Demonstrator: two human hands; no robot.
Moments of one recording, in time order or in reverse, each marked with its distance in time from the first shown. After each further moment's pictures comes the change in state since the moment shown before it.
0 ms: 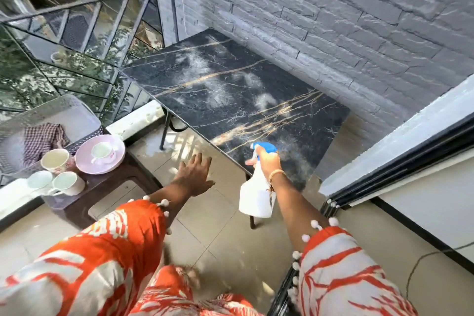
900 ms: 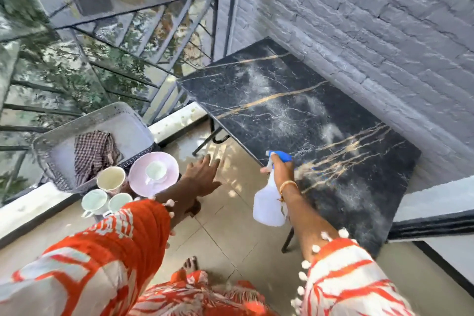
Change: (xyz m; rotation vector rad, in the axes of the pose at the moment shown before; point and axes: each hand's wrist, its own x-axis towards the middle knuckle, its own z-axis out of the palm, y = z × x) left_hand 0.060 -0.232 -0.024 -0.068 -0.053 -0.024; right_hand 0.044 -0.031 0.226 -0.127 0.032 -0.075
